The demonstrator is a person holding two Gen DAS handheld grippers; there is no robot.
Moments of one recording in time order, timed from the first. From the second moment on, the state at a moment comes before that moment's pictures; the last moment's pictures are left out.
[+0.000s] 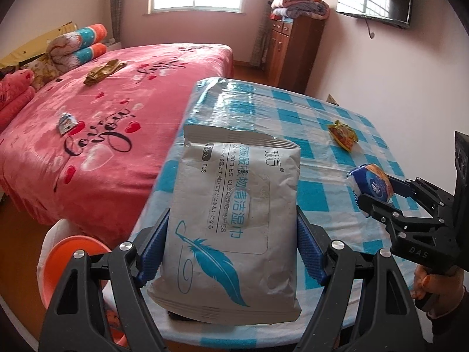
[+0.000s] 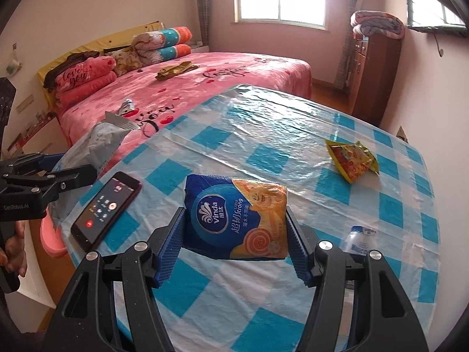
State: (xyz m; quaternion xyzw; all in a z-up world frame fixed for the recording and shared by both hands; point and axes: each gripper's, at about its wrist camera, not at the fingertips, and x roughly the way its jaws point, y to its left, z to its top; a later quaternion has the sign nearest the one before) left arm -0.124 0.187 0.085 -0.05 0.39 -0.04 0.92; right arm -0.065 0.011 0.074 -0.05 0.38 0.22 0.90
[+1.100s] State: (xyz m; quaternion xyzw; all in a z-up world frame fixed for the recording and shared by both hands) left arm -0.195 0.313 0.063 -0.11 0.40 0.09 0.91; right arm -0.105 0.136 0.088 -0.14 0.35 0.34 0.86
